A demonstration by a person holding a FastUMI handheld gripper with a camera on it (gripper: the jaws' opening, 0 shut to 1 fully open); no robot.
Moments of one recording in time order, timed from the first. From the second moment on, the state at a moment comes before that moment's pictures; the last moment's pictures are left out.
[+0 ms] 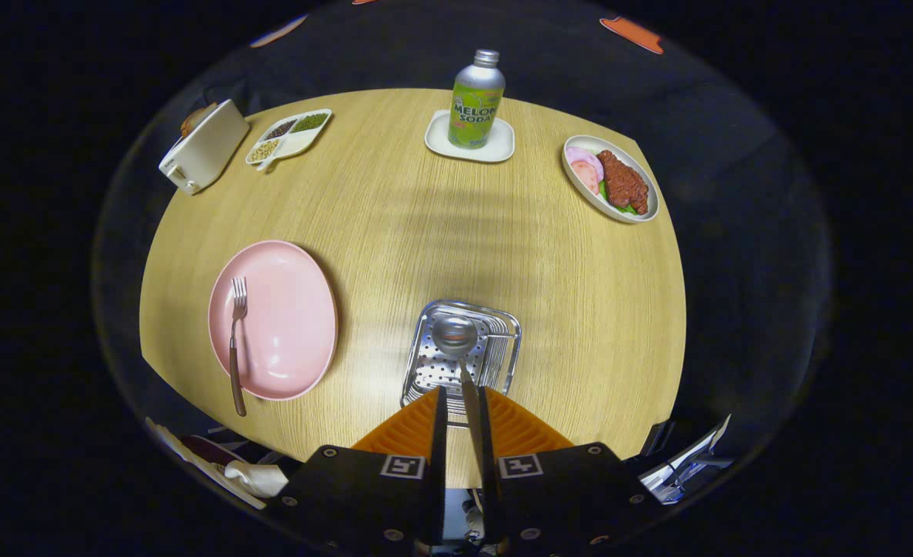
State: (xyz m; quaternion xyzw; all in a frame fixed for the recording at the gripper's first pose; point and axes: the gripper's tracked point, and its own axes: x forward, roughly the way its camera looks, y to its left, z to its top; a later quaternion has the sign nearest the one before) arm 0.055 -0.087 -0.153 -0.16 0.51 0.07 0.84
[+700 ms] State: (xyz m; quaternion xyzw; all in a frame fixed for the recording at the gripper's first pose) arm 0.026 0.021 -0.078 -0.12 0.28 0.15 0.94
